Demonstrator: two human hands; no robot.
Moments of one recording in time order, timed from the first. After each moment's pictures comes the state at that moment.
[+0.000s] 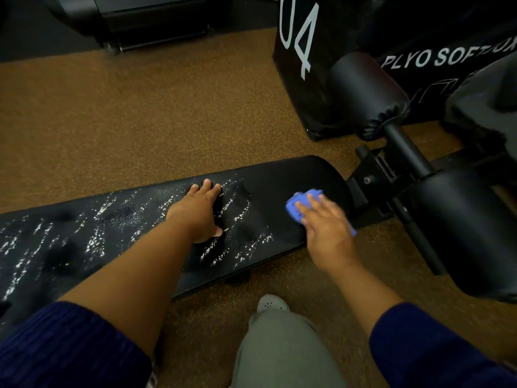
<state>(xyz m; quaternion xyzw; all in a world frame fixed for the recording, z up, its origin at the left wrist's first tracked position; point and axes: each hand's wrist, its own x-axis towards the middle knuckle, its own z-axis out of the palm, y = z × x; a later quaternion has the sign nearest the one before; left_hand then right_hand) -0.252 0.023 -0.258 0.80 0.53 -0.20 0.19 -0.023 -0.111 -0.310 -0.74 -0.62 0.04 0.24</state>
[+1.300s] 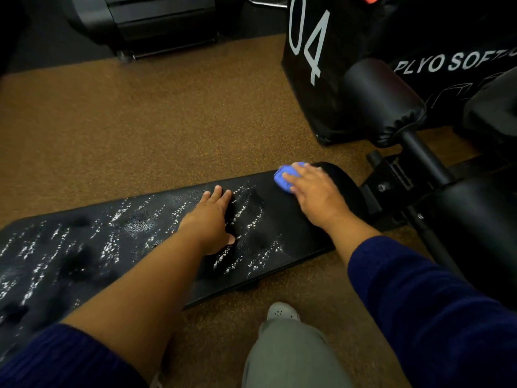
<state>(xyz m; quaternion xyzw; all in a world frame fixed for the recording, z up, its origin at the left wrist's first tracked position) -0.258 0.017 -0.256 0.80 0.54 -0.15 0.23 -0.012 -0.008 -0.301 -0.71 -0.69 0.05 0.15</state>
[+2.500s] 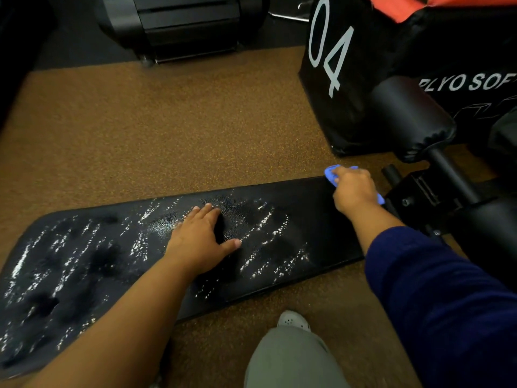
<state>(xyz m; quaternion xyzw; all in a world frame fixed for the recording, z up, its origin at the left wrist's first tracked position) -0.325 0.003 -0.254 0.77 0.59 -0.06 0.22 -0.011 0.020 -0.268 -0.85 -0.53 0.04 0.02</state>
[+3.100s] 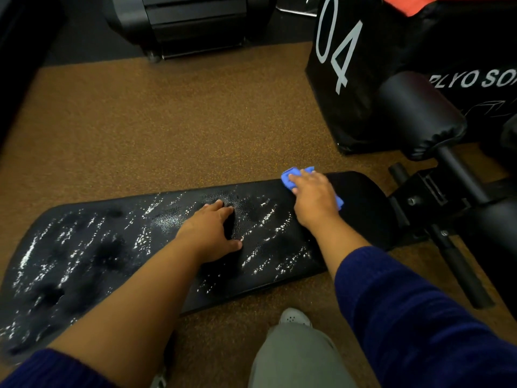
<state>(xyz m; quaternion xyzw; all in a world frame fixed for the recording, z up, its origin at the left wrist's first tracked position) -0.313 0.014 -0.249 0.78 0.56 -0.14 0.23 -0.080 0.019 -0.307 -0.77 -0.61 0.08 0.17</state>
